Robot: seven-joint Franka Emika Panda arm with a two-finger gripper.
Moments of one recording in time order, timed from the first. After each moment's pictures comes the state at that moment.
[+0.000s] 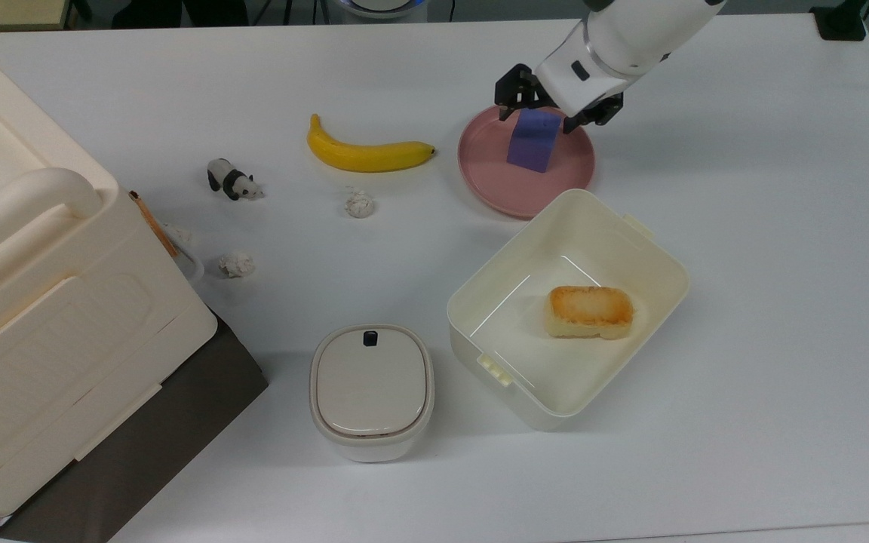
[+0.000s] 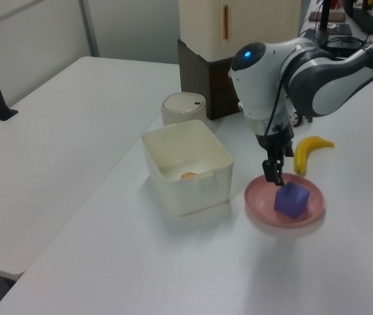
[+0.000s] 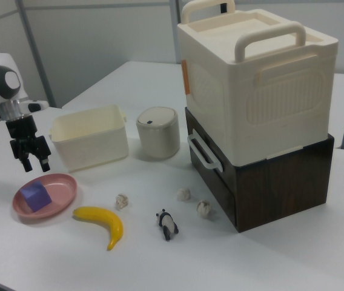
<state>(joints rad) 0.22 0.30 0.31 -1.73 -0.23 1.69 0.64</state>
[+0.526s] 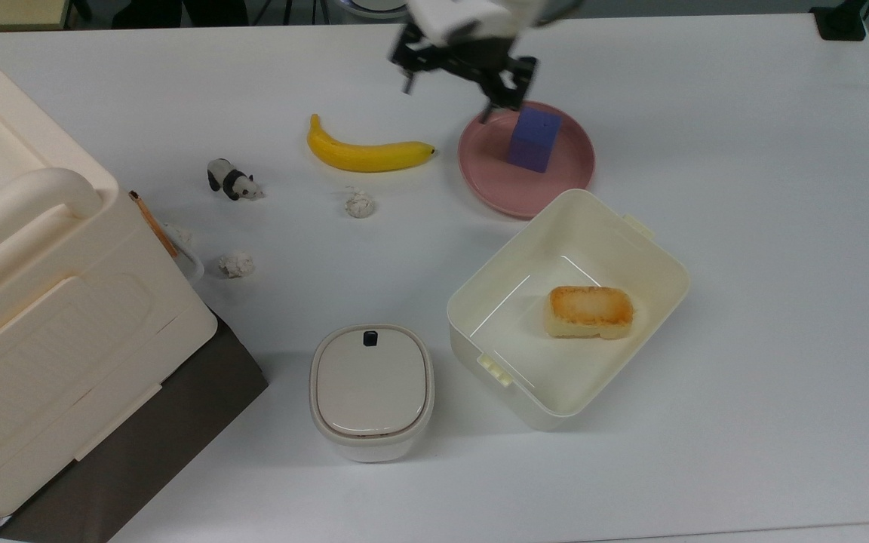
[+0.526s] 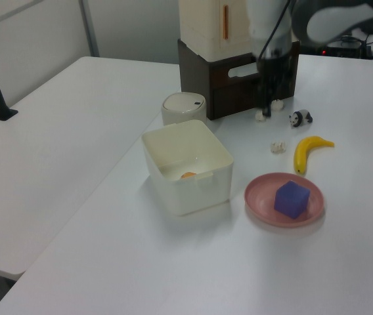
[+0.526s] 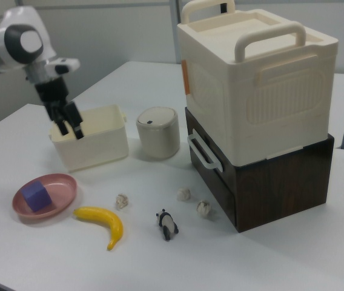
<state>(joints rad) 0.04 0.12 0.24 -1.69 -0.24 1.69 0.60</state>
